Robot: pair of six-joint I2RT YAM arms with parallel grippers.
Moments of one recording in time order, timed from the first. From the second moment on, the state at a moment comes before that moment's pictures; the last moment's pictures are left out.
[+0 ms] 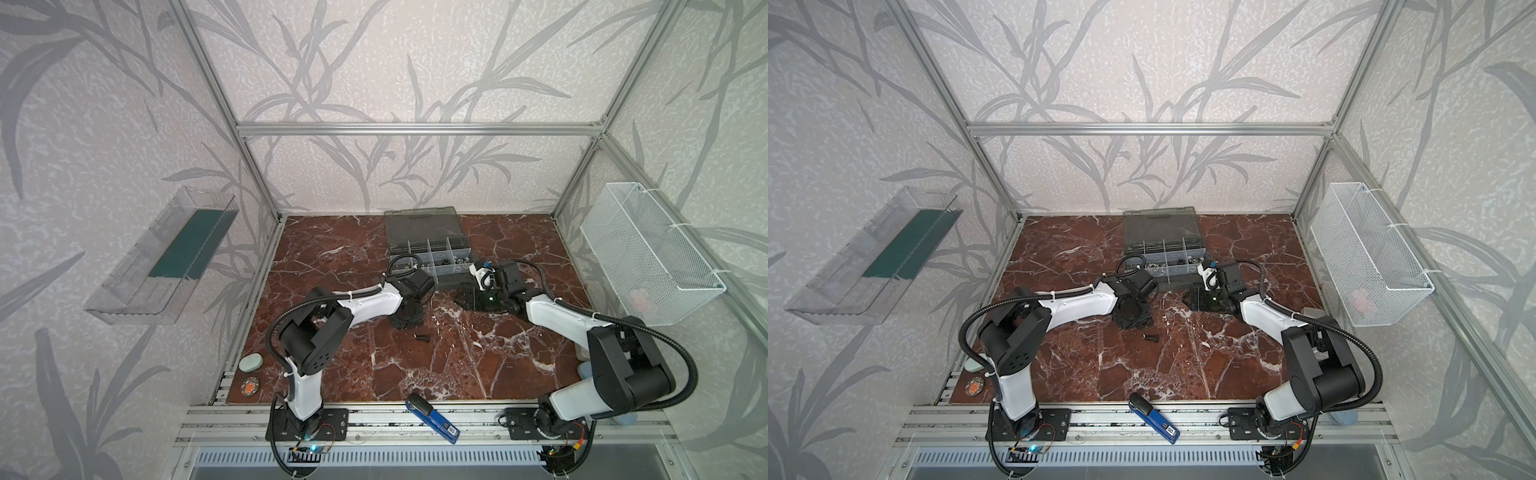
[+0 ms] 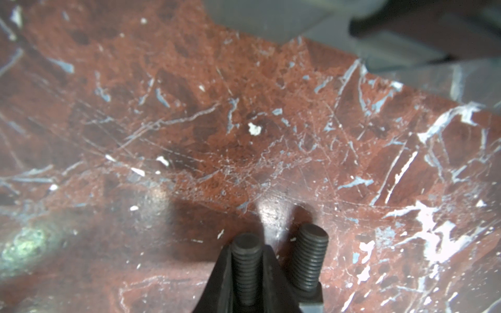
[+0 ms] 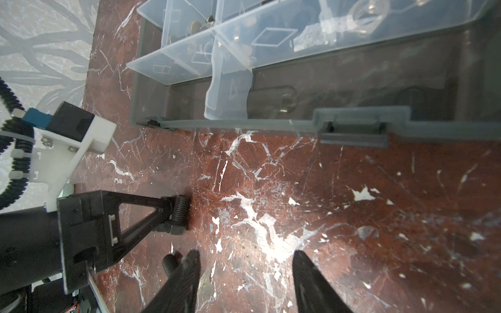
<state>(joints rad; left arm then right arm) -0.77 1.88 1.20 -0.63 -0.04 -1.13 0.31 1.50 0.75 -0.13 -0.48 0.38</state>
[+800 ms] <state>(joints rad) -0.62 1.68 1.40 -0.75 -0.12 -0.89 0.31 1.50 0.76 -0.13 -0.48 0.41</state>
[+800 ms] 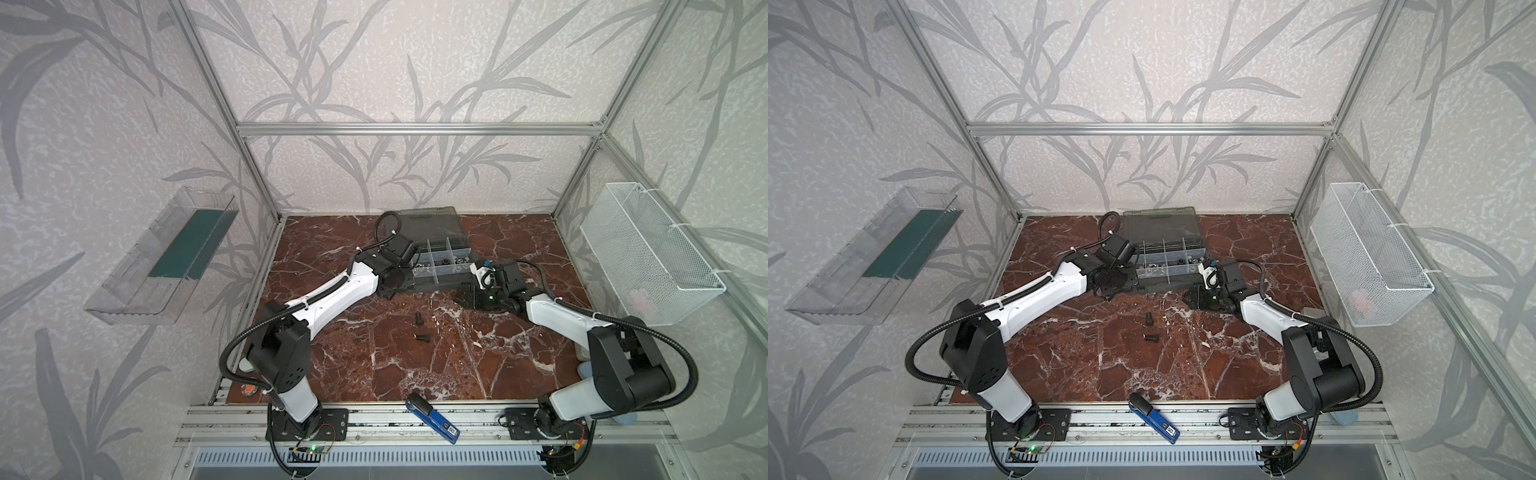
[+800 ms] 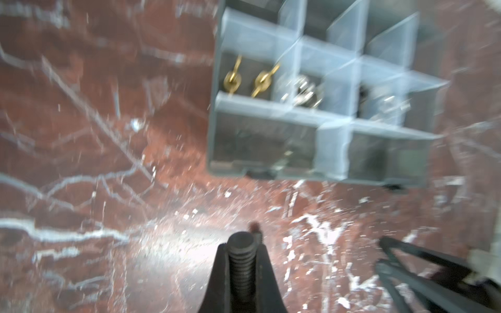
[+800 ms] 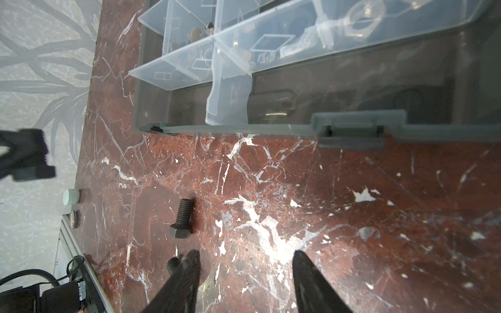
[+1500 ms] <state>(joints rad) -0.54 1.97 1.49 -0.55 -0.03 -0.79 0.31 1.48 0.77 -0.15 -0.45 0.47</state>
